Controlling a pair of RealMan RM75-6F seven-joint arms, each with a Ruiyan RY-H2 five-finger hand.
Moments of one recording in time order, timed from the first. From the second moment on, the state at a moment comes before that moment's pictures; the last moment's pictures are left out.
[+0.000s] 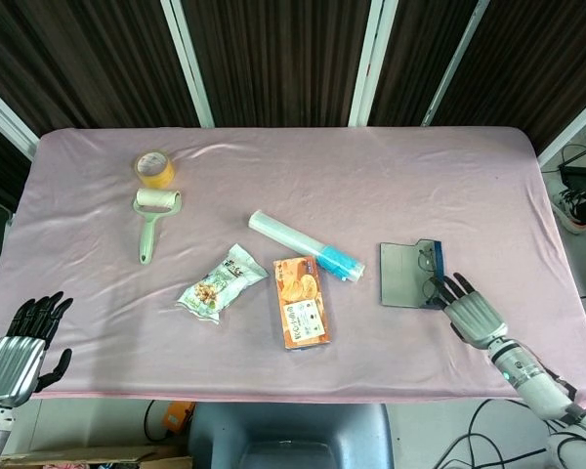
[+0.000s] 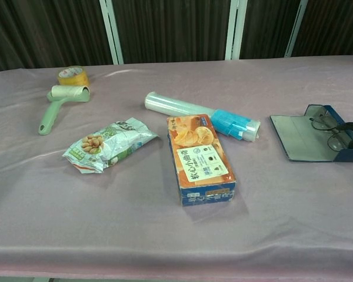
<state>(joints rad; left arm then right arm) -0.13 -1.11 0.02 -1.58 1.59 1.44 0.00 0.48 -1.33 -0.15 -1.15 -1.51 1.03 -0.20</state>
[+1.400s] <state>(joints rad) -0.14 -1.12 0.02 -1.59 1.57 1.41 0.05 0.54 -1.42 0.05 -0.81 -1.40 0.93 -0.01</state>
